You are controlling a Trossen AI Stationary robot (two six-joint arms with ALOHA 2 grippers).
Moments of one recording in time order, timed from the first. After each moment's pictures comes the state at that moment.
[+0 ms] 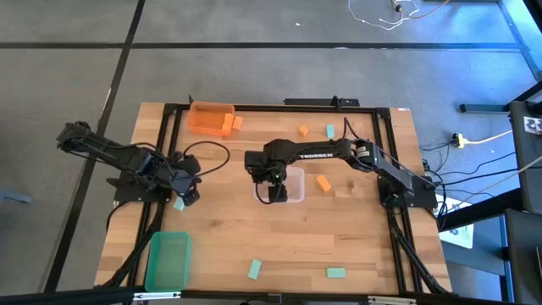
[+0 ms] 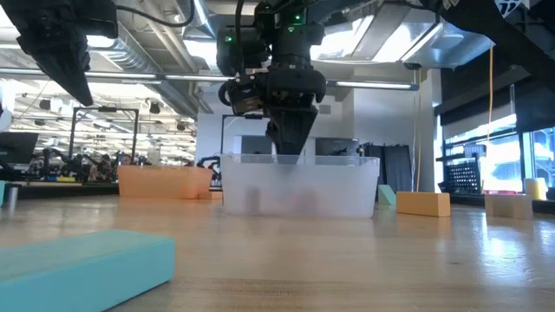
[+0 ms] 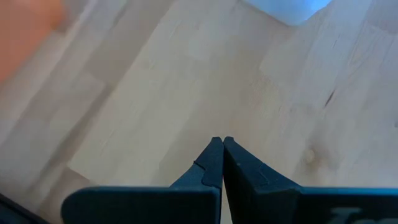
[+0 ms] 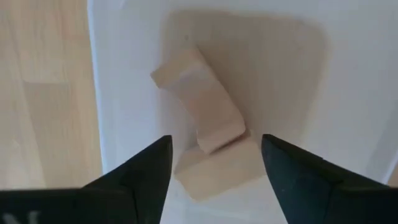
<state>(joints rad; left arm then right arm) -0.35 0.81 0.72 -0.99 -0.37 -0.82 -0.05 2.33 2.05 -1.25 -0.15 -0.11</state>
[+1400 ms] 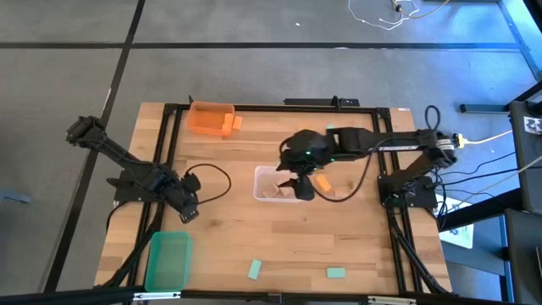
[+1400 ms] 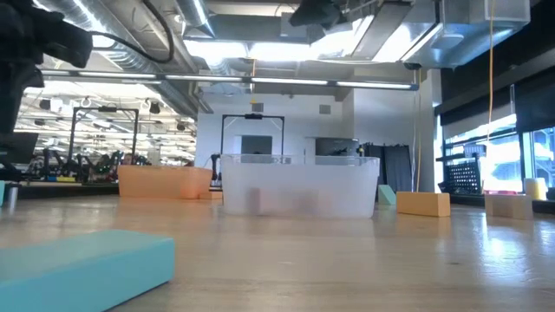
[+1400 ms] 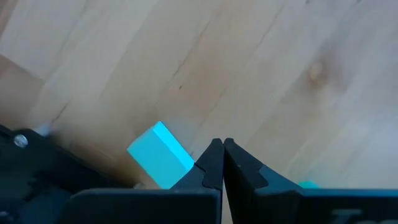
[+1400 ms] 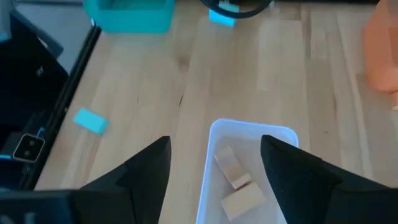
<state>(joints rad) -0.54 1.03 0.72 -1.05 -0.15 -1.18 0.04 1.60 1.54 -0.71 -0.15 -0.03</state>
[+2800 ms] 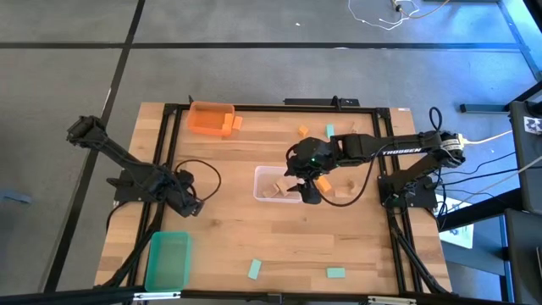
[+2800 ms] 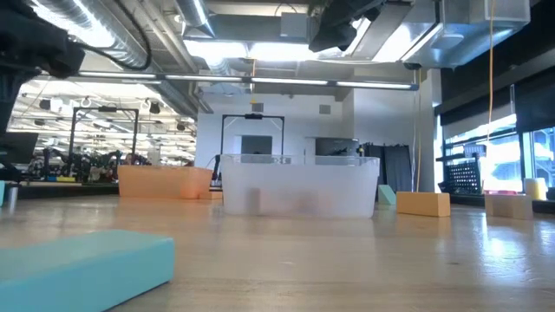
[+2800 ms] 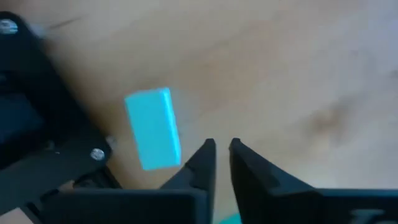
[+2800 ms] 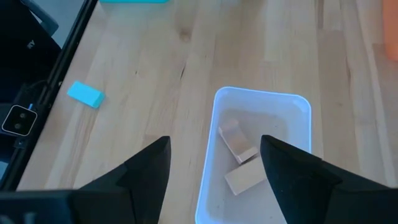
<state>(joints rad) -0.55 1.03 0.70 -1.07 -0.14 -1.71 0.04 1.54 1.36 -0.65 -0.15 -0.03</state>
